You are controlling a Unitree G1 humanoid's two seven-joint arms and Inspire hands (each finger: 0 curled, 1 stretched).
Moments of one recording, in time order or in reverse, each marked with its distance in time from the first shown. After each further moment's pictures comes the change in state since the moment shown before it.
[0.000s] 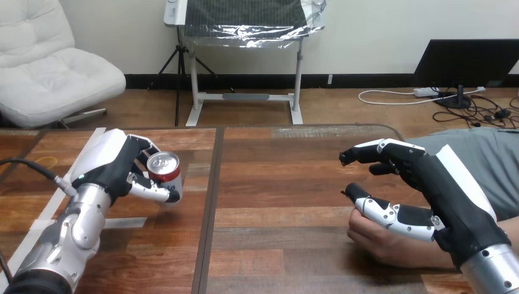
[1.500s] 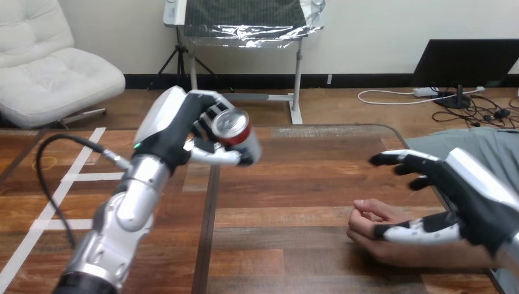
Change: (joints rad) left arm 0.092 -0.159 0.045 -0.514 -0.109 0.075 -0.114; right arm -0.091 -0.272 -0.055 0.098 -0.164 0.100 0.134
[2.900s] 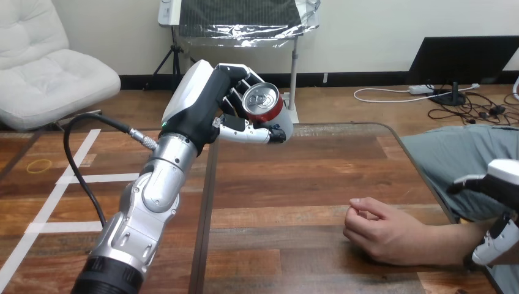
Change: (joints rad) left arm -0.062 -0.080 0.001 -0.039 -0.003 0.055 -0.012; right arm -0.251 -0.324 0.140 0.362 -0.262 0.048 0.310
